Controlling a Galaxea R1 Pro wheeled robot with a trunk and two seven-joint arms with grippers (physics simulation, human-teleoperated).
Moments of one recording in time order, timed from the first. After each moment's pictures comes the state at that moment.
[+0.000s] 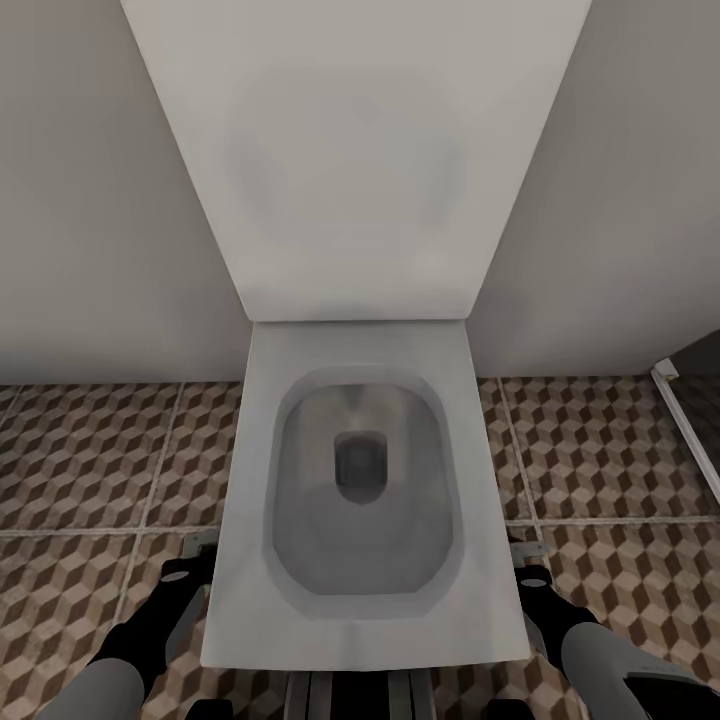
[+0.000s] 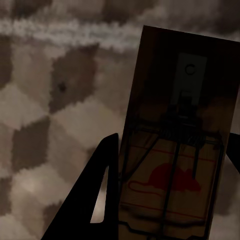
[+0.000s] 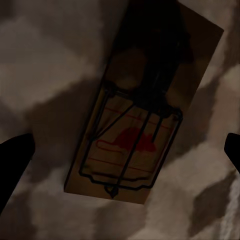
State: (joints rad) left arm -0.57 0.08 0.02 -0.58 0.10 0.19 0.24; right arm -0.74 -0.08 -0.04 -0.14 0.14 0.02 -0.16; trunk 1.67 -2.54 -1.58
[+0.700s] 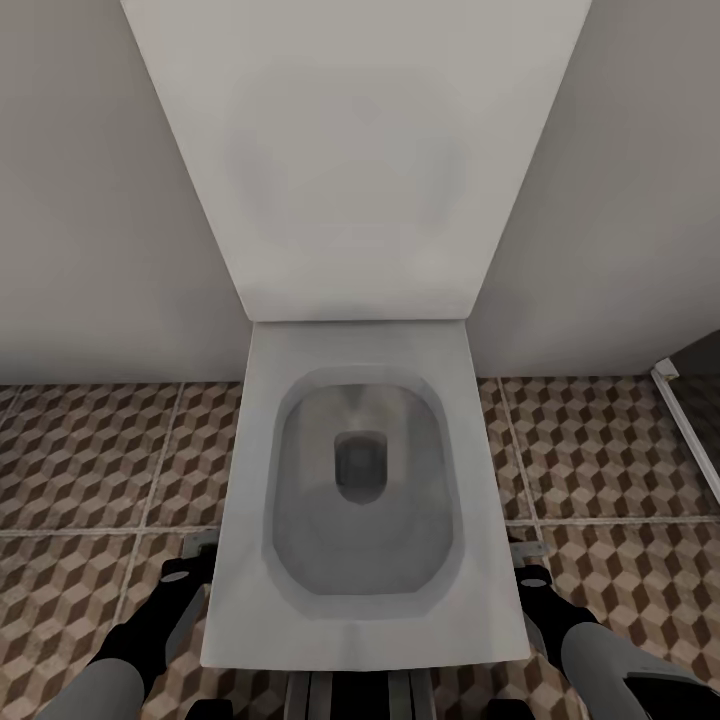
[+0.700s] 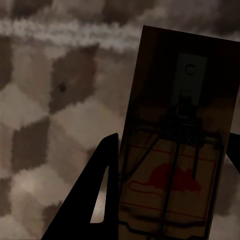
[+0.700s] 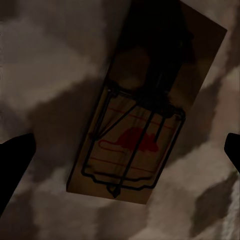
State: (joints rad) left arm -0.57 0.08 0.02 -0.58 0.10 0.19 0.24; right arm -0.74 -0.08 -0.04 -0.14 0.14 0.02 -0.15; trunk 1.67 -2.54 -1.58
